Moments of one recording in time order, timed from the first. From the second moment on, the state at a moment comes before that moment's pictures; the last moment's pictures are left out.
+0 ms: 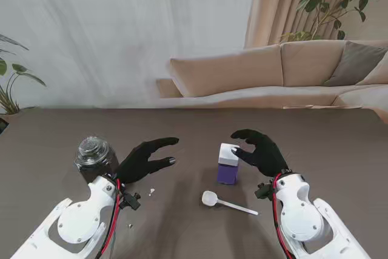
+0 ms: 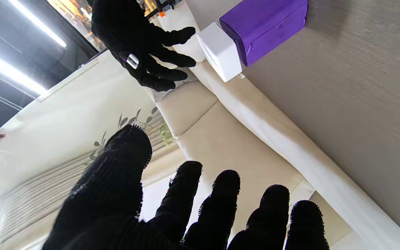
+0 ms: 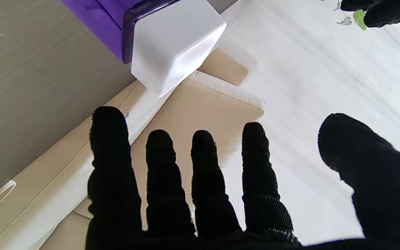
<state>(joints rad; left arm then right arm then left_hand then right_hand) 1.66 -1.12 -1.26 -1.70 0.16 -0.32 -0.06 -1.65 -1.15 1.29 -1.68 -0.42 -0.11 -0.17 0.89 -0.29 0.28 -0.03 0.56 0.25 0.12 0.33 0.56 0.32 0.07 0.27 0.30 0.40 0.08 0.33 0.03 0.34 0.19 0.61 0.26 -0.49 0.96 -0.09 0.52 -0.08 0.60 0.39 0.56 0.12 0.51 0.38 0.62 0.23 0.17 0.31 0.61 0.33 0.72 0.49</state>
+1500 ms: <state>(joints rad) 1.78 -1.12 -1.47 -1.80 0.82 -0.15 0.27 -1.64 -1.15 1.28 -1.67 -0.38 -0.12 -0.14 0.87 -0.29 0.27 -0.03 0.64 0.27 0.14 0.33 0.60 0.33 0.08 0.27 0.31 0.39 0.08 0.33 0.02 0.33 0.19 0.61 0.26 -0.49 0.96 -0.09 0.52 -0.08 0.59 0.39 0.56 0.12 0.51 0.38 0.62 0.23 0.17 0.31 0.61 0.33 0.69 0.52</state>
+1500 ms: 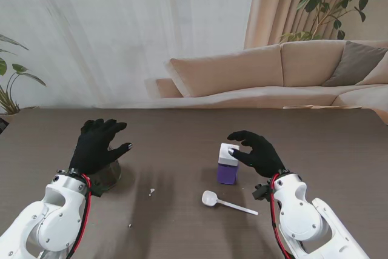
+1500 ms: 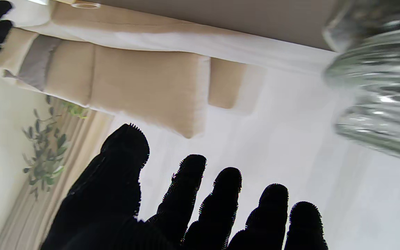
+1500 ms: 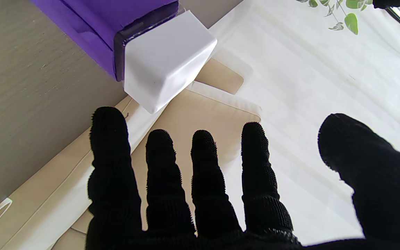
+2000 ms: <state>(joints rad) 1.77 -1.13 -1.49 -1.69 0.77 -0.10 0.32 -1.62 -1.15 1.26 -1.66 -0.37 -0.12 -0.13 0.87 -0.29 0.27 -0.03 0.62 0.25 0.14 0.34 0.56 0.31 0.07 0.27 0.28 0.38 0.08 0.33 0.01 0.31 0.19 0.61 0.26 -0.49 0.96 -0.09 0.52 -0.08 0.59 0.39 0.56 0.12 0.51 0.38 0.62 0.23 0.17 0.31 0.61 0.33 0.69 0.52</state>
